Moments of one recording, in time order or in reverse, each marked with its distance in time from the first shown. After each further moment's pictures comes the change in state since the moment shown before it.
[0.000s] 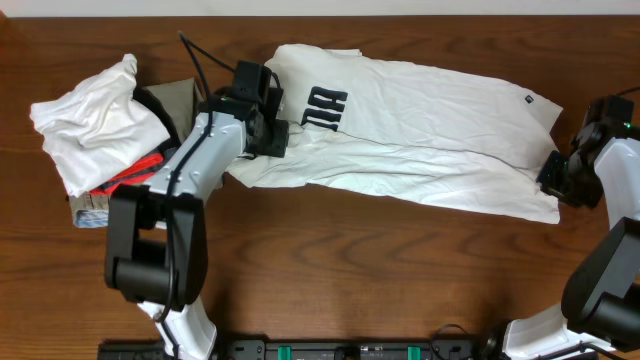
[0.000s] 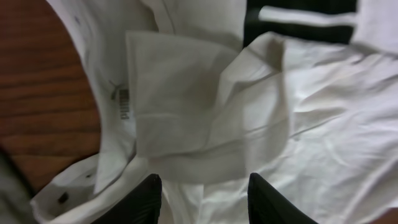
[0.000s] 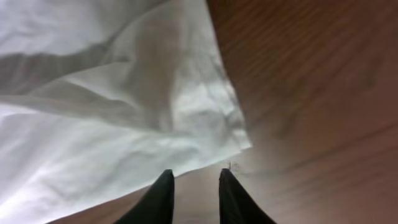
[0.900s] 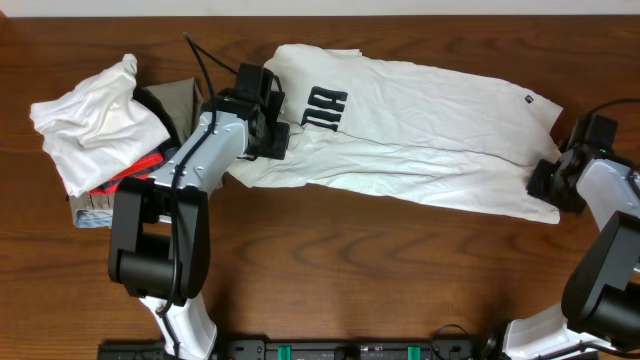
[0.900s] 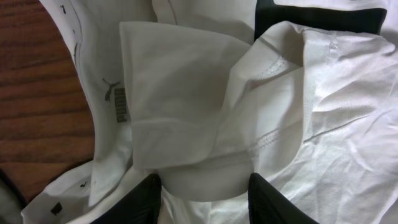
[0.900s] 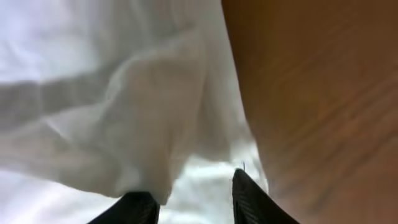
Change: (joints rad) left arm 0.000 0.025 0.000 0.011 -0.008 0.018; right arm -0.002 0.002 -0.212 0.387 -0.018 -0.067
